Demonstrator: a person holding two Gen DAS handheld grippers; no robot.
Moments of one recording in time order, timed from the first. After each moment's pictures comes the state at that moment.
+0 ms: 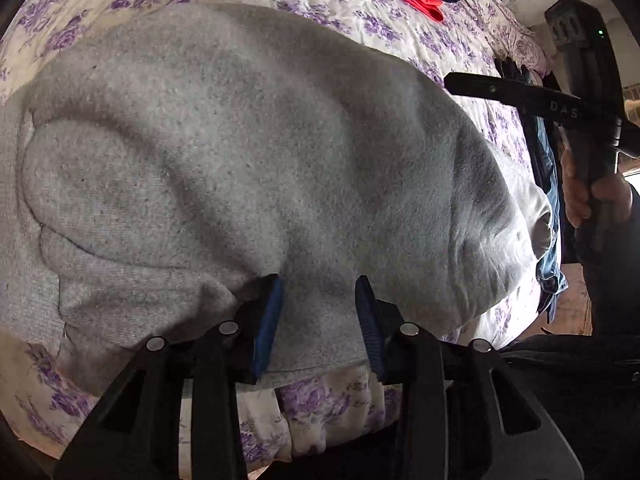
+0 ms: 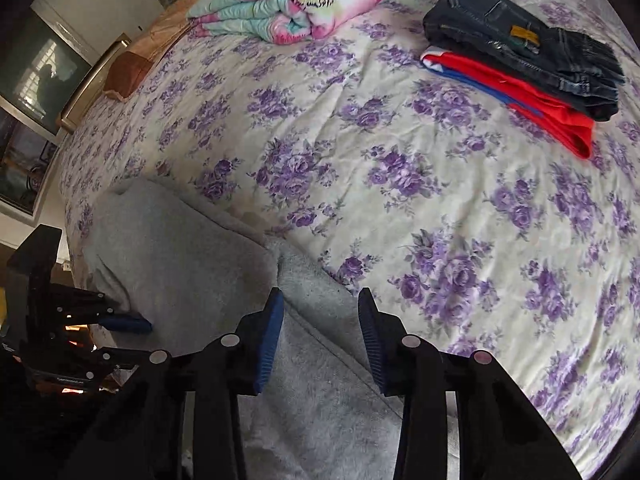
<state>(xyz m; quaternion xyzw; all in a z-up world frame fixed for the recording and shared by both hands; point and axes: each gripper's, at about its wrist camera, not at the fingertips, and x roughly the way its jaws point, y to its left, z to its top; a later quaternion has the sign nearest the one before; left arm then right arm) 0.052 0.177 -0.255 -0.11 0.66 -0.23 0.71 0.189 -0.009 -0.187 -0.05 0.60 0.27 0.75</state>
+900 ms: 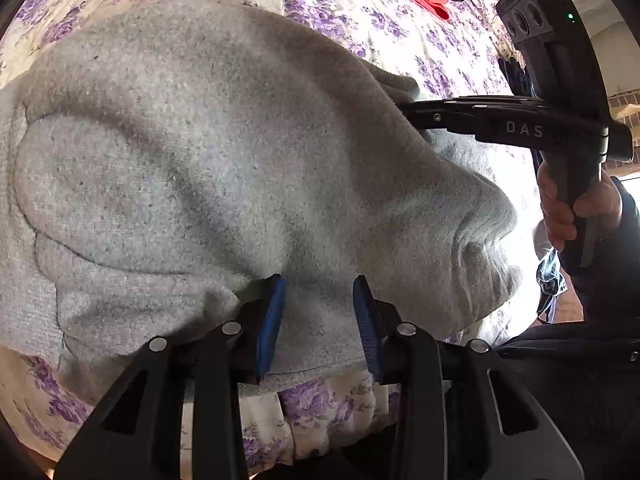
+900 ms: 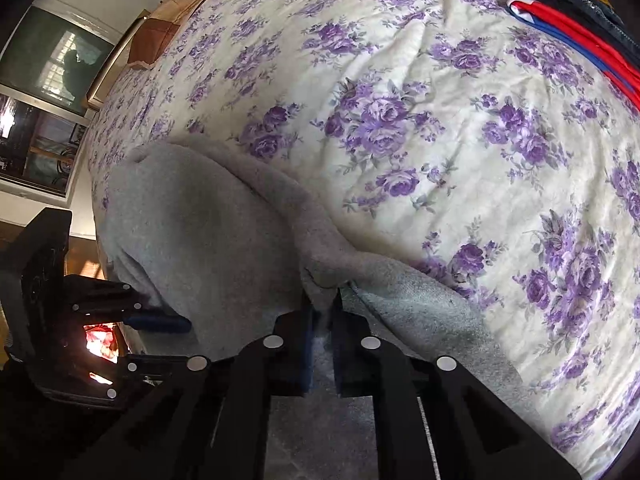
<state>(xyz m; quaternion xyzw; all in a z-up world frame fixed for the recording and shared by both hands) 0.056 0.175 -0.259 -0.11 0.66 -0.23 0.70 0.183 0.041 -0.221 -0.04 0.64 0.32 0.69</state>
